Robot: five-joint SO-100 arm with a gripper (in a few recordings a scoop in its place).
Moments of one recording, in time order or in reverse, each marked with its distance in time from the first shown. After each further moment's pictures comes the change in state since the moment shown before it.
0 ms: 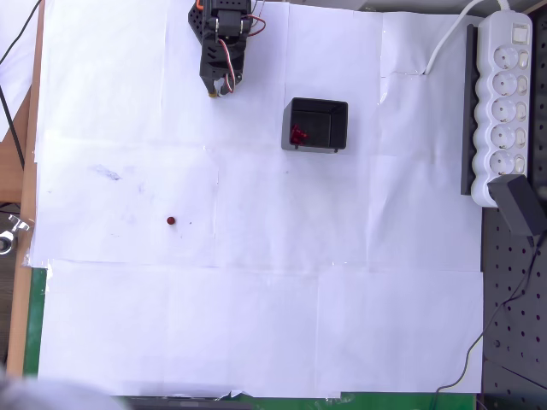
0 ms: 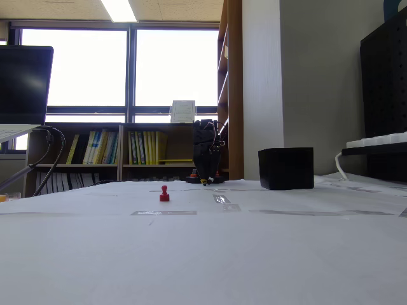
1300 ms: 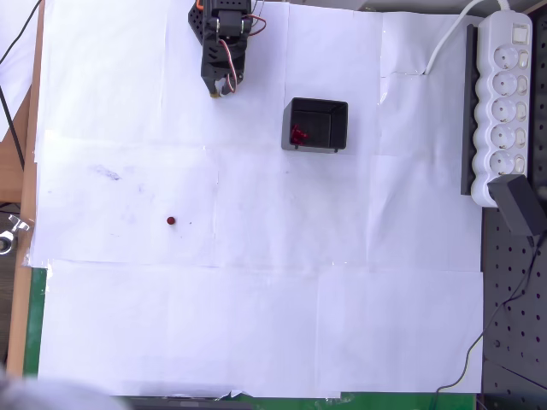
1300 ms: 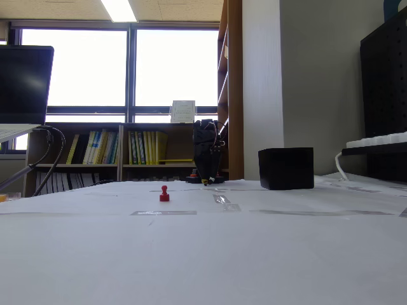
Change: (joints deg) arm -1.2 0.0 0.0 -0.1 1.0
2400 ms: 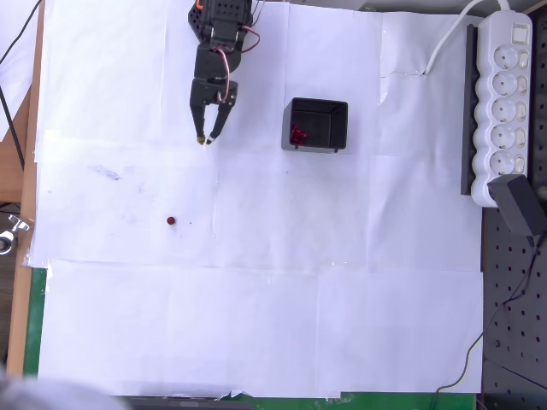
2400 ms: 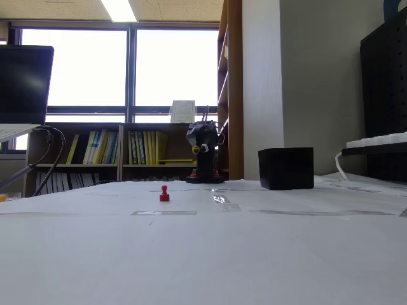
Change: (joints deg) arm 7.8 36.1 -0.1 -75.9 0.1
